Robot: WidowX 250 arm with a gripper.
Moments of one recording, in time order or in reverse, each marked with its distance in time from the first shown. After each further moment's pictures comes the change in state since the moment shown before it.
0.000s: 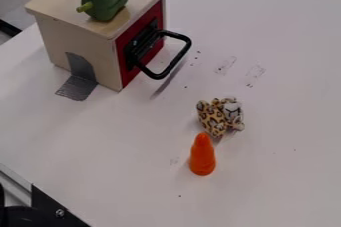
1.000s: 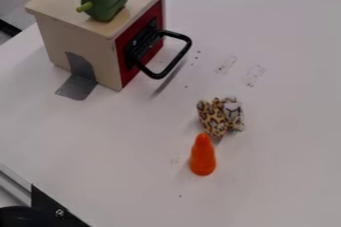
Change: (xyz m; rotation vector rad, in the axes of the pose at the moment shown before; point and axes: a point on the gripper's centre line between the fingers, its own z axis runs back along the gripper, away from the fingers) arm -0.025 0.050 -0.010 0.055 0.038 0.101
